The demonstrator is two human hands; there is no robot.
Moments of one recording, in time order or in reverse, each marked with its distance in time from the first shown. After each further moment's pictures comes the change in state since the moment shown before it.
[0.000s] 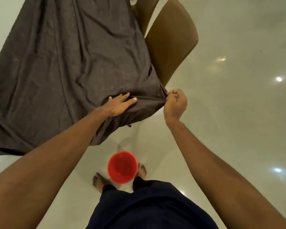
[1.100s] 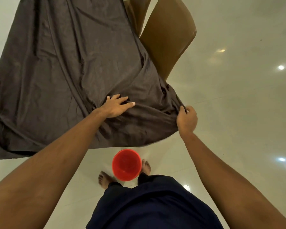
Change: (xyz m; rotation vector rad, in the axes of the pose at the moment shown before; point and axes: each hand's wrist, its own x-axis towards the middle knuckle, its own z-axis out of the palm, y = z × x) left_hand 0.010 -0.019 0.004 0.023 -0.060 -0.042; right_hand 0.002 0.082 -0.052 -0.378 -0.026 0.307
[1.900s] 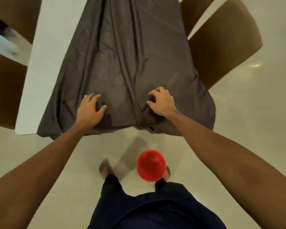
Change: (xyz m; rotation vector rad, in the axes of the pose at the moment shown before) left_hand -0.084 -0.255 -0.046 0.045 0.704 -0.088; right_hand -0.116 -0.144 0.171 -0.586 -0.599 -0.898
